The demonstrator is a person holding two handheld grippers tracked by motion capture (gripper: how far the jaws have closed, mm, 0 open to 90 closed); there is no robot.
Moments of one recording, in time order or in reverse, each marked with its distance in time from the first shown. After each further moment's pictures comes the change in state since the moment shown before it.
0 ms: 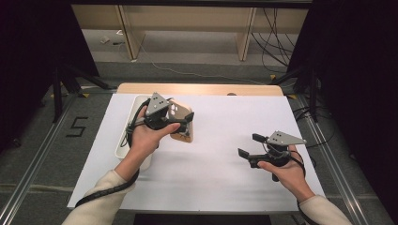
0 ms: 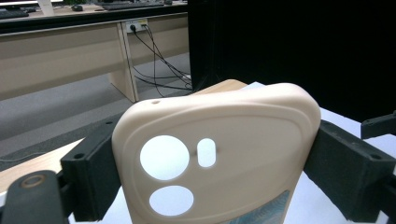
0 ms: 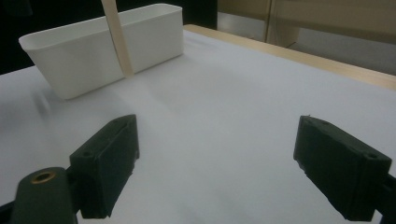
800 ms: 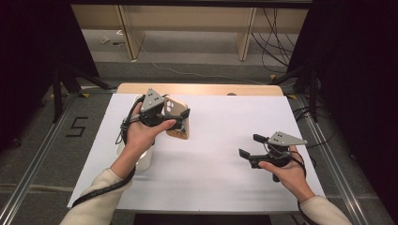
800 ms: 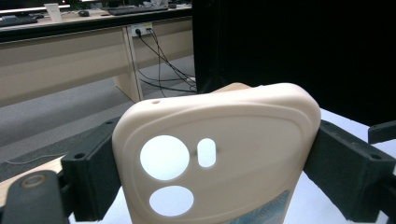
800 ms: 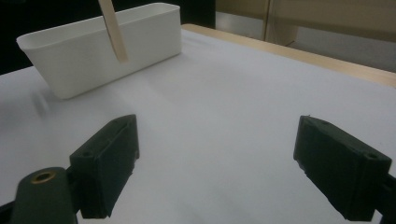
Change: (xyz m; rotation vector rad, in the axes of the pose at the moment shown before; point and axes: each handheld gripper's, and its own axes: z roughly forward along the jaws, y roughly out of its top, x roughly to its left) left arm 0.009 0.010 -0.008 -0.008 0.015 0.013; right arm -0.002 -0.003 -0.001 -0.004 0.002 0.008
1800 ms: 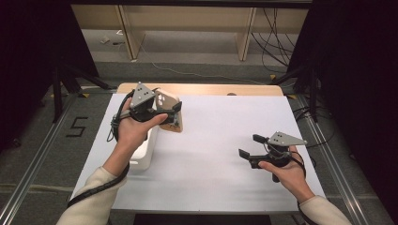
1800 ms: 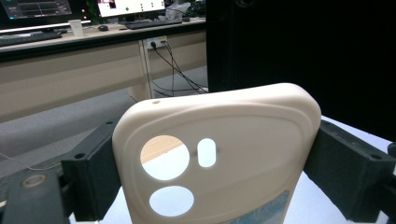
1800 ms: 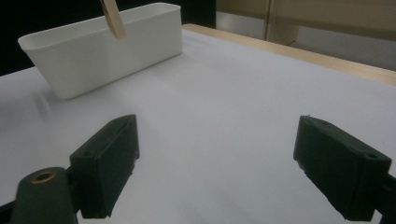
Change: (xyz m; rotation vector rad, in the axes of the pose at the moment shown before) left arm 0.015 0.011 -0.015 -0.051 0.050 0.004; right arm 0.000 -0.001 0.000 0.002 0.003 0.004
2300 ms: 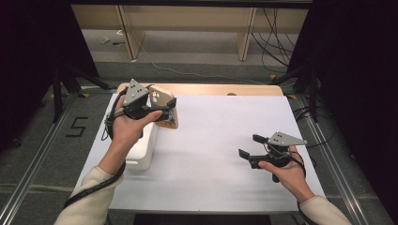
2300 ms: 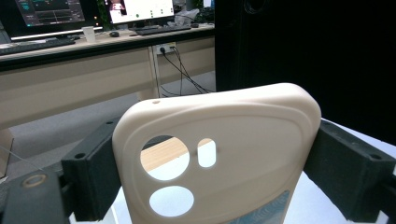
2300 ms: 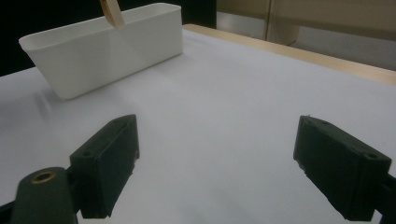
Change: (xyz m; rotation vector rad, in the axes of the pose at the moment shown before) left arm 0.010 0.006 -0.008 -0.021 0.033 0.001; right arm 0.000 0.000 0.000 0.000 0.002 0.000
